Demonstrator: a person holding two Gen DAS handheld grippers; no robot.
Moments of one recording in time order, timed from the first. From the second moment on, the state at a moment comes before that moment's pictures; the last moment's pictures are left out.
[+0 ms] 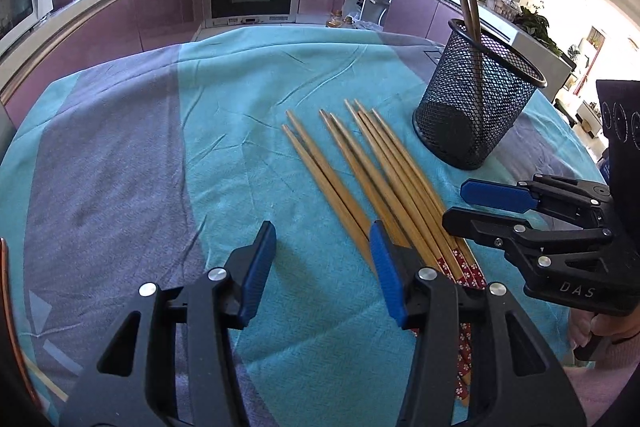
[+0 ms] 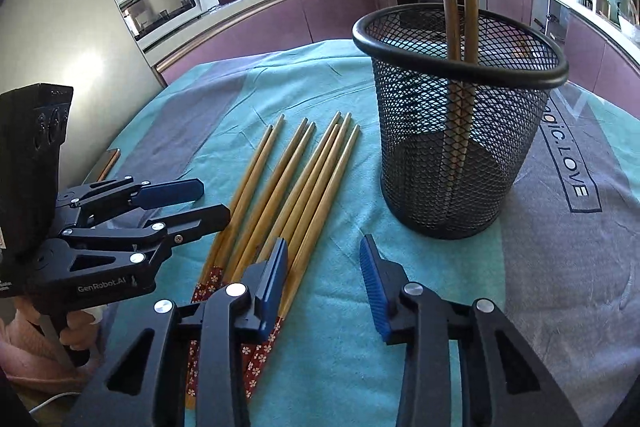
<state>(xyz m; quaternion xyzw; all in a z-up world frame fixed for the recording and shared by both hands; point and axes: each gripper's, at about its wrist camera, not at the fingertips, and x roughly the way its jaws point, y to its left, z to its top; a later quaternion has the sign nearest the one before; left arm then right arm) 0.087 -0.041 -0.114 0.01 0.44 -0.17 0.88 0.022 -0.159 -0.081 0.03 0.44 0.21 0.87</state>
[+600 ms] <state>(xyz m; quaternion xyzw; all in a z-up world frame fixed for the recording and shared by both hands) 0.093 -0.034 -0.114 0.00 0.46 -0.19 0.87 0.025 -0.160 -0.079 0.01 0.44 0.20 0.87</state>
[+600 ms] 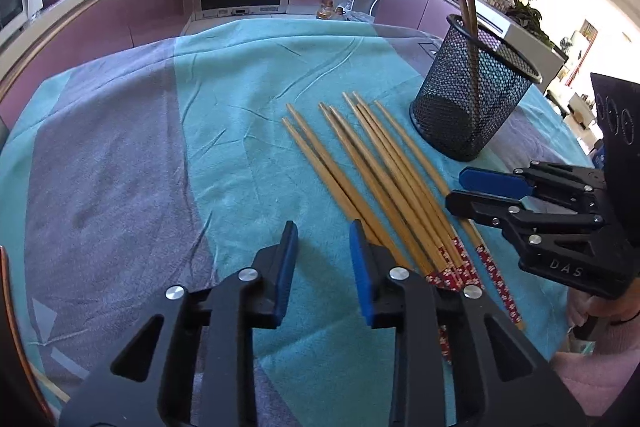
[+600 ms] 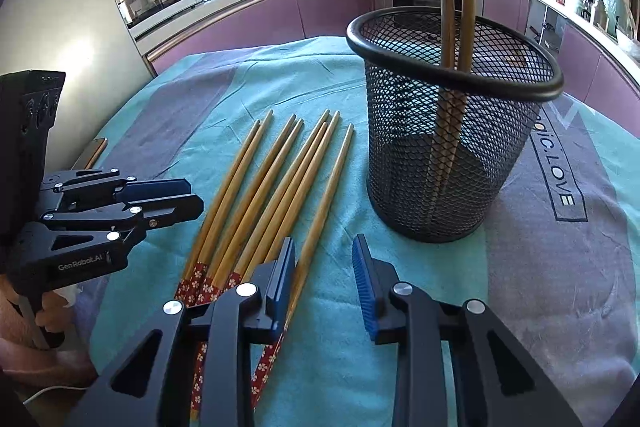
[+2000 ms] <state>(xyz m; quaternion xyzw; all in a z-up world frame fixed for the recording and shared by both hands) 0.112 -0.022 -0.118 -0.03 0.47 -0.15 0.87 0.033 -0.166 -0.078 0.04 0.43 0.19 0.88</state>
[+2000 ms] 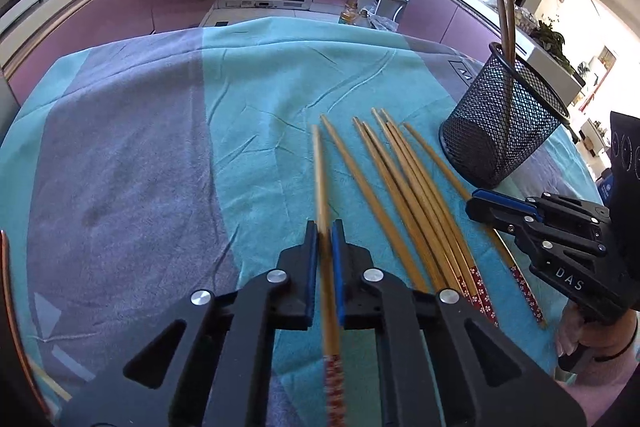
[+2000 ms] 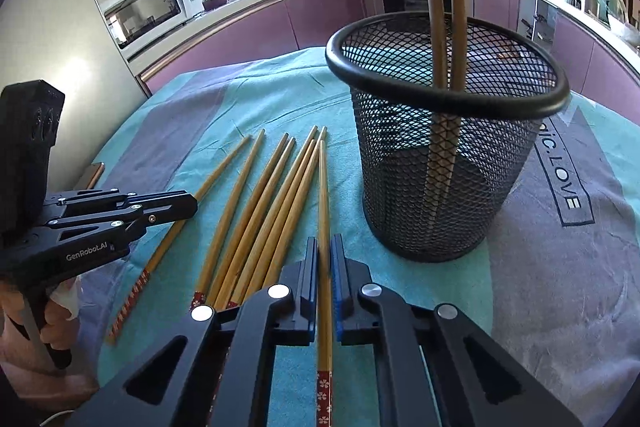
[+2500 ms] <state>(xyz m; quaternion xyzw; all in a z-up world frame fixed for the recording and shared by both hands) 0.085 -0.012 -0.073 -0.05 0.41 -0.21 0.88 0.005 -0.182 -0.029 0.08 0.37 0.25 0.89</state>
